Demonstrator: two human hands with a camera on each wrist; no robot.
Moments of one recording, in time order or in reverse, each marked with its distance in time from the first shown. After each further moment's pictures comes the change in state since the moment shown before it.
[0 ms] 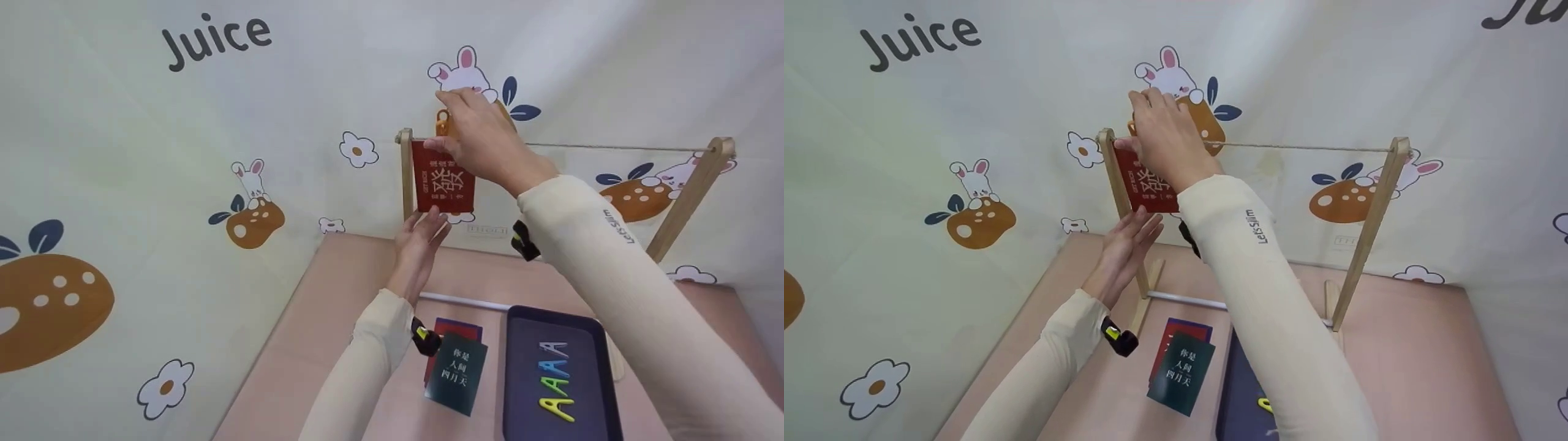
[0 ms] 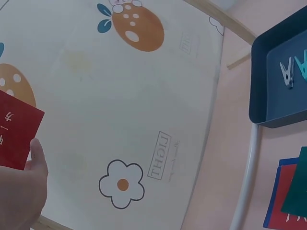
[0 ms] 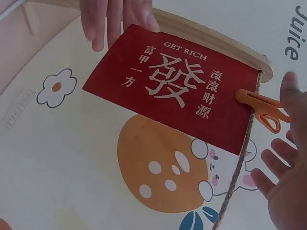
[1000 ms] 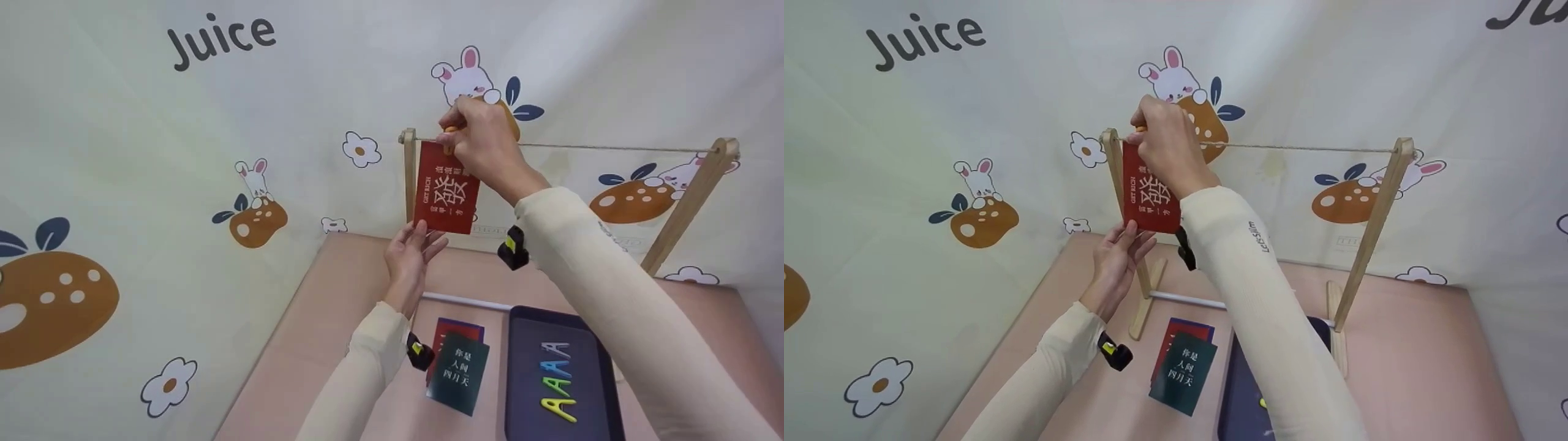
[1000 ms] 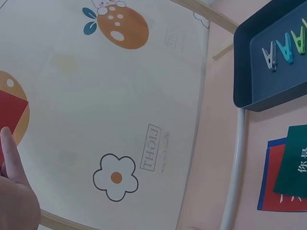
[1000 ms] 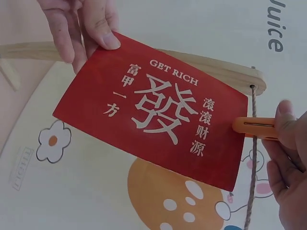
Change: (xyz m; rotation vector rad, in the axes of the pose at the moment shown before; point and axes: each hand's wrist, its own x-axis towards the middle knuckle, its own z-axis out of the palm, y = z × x) left_hand -0.012 -0.005 -0.020 0.072 0.128 0.105; right_hand -0.003 -0.003 0.016 0.290 0.246 0.079
